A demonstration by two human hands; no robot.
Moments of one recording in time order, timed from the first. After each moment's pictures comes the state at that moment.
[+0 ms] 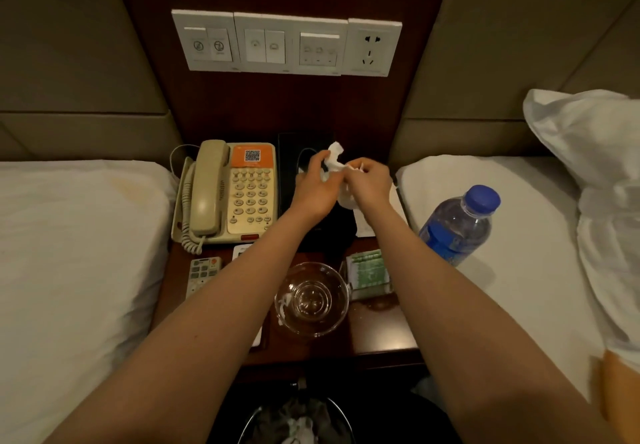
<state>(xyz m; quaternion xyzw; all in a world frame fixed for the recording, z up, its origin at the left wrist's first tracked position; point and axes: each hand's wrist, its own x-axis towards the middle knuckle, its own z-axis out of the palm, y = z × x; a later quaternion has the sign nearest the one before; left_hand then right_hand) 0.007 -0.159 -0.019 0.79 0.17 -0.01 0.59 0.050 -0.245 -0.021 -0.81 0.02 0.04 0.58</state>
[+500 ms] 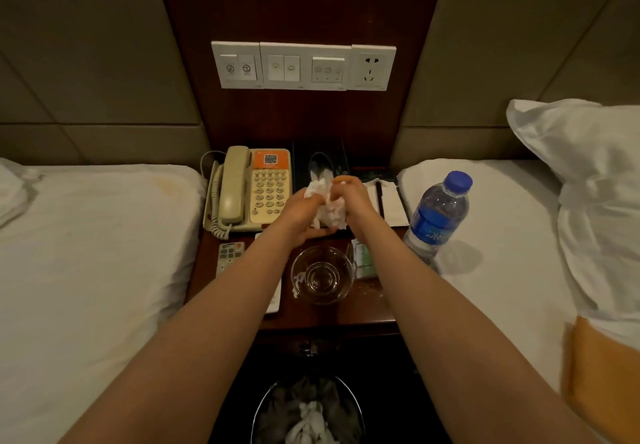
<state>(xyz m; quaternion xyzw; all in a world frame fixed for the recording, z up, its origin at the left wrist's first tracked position) -0.073 -0.151 0.006 0.60 0.27 -0.07 0.75 -0.021 -0.235 0.003 -0.72 0.03 0.20 0.66</state>
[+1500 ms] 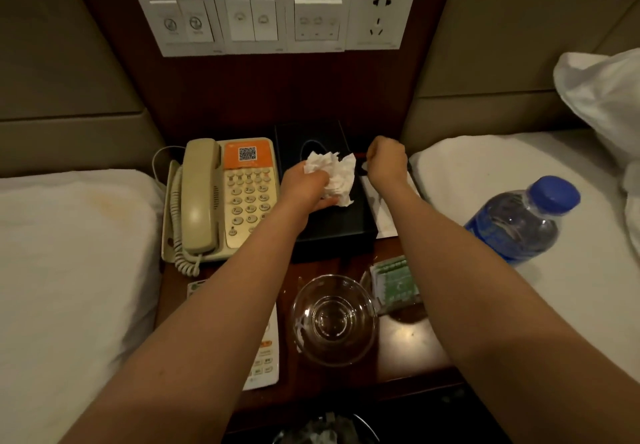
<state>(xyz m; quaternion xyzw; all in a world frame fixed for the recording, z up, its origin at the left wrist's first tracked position) 0.030 -0.128 -0.028 0.60 0.28 -0.04 0.75 0.136 -0.240 -0.068 -0.96 -0.01 -0.03 0.26</state>
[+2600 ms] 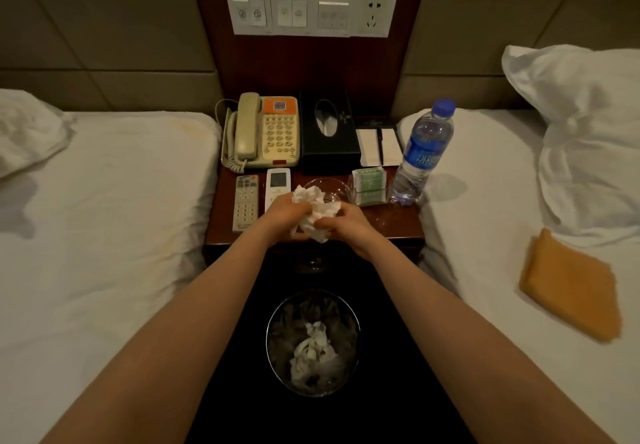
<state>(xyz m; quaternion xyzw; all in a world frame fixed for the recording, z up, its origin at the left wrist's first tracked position) -0.204 -0.159 -0.020 0.70 0.29 -0.13 0.65 -0.166 -0.283 -0.053 -0.71 -0.01 0.32 0.63</state>
